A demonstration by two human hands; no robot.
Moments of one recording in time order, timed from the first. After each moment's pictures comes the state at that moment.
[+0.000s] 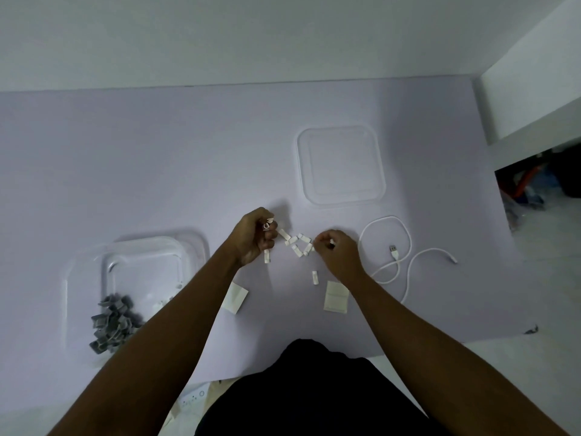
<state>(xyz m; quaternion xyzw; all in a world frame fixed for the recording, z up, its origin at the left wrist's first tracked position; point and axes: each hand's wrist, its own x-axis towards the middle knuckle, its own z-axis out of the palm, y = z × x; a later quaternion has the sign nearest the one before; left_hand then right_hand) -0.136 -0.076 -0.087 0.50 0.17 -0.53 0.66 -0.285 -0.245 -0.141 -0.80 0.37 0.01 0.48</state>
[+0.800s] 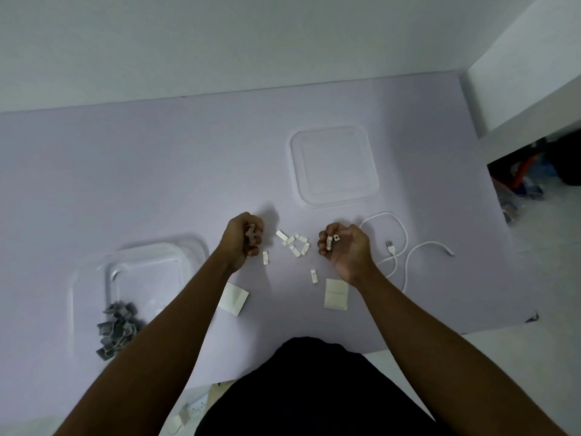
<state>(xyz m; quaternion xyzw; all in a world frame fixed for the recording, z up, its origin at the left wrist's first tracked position) -0.138 -0.065 -0.084 0.59 0.18 -0.49 0.62 -0.288 -0.262 -0.099 -0.29 0.43 -0.01 0.85</state>
